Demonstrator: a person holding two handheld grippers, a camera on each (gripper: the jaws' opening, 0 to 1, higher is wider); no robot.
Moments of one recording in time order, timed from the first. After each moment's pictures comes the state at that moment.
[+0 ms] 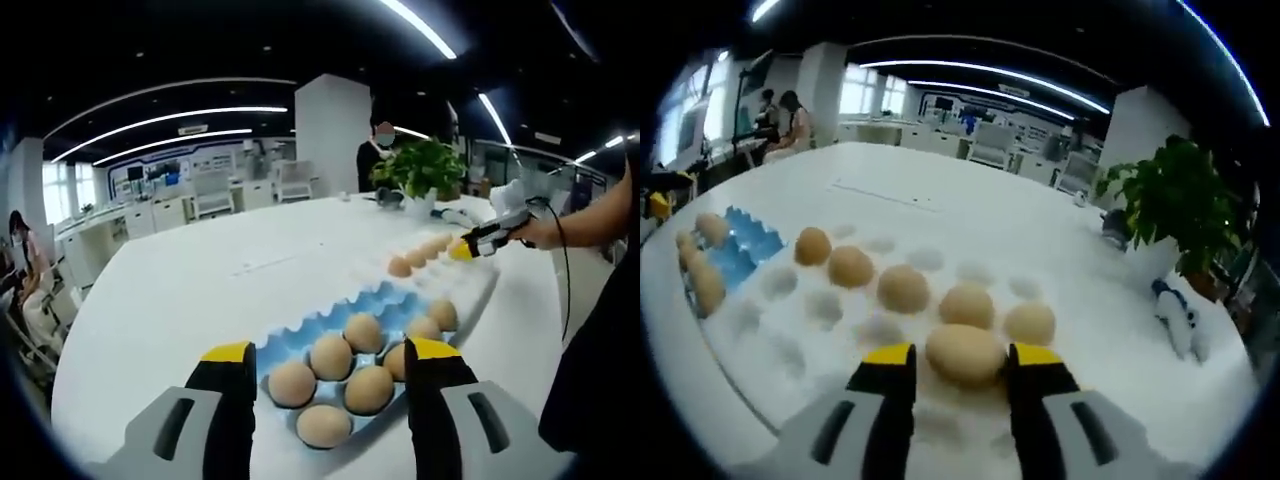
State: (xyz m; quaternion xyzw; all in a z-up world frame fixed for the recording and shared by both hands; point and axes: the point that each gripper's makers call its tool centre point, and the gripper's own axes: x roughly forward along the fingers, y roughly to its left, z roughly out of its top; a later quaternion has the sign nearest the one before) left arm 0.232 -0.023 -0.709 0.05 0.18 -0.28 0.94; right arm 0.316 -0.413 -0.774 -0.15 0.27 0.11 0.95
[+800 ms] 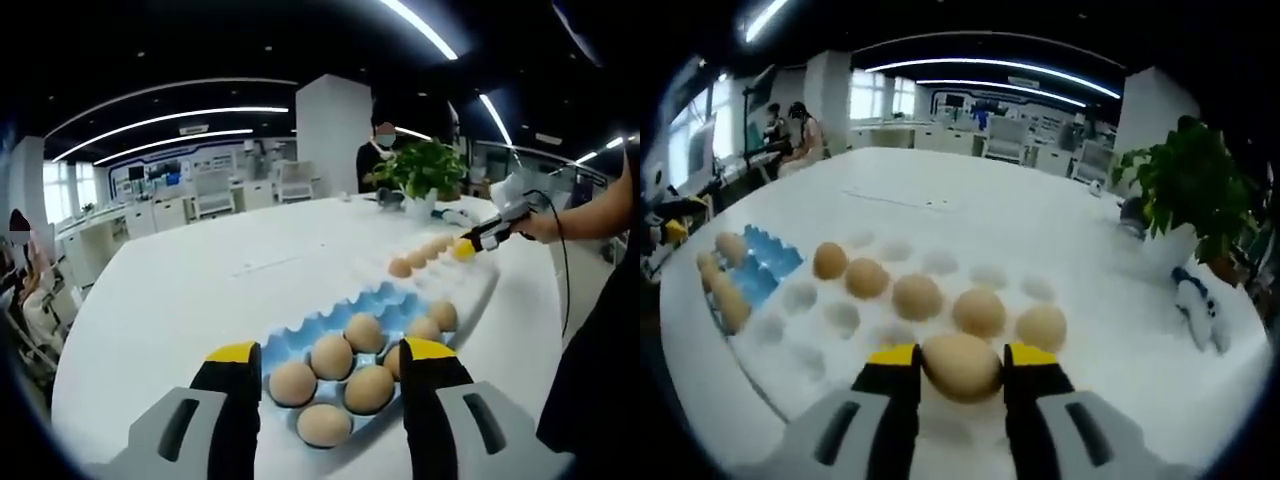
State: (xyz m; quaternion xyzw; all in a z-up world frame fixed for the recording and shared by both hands) left arm 0.231 -0.022 -0.709 0.05 0.18 -0.28 0.94; right arm 0.305 -0.405 -0.754 -0.10 0.27 0.14 0.95
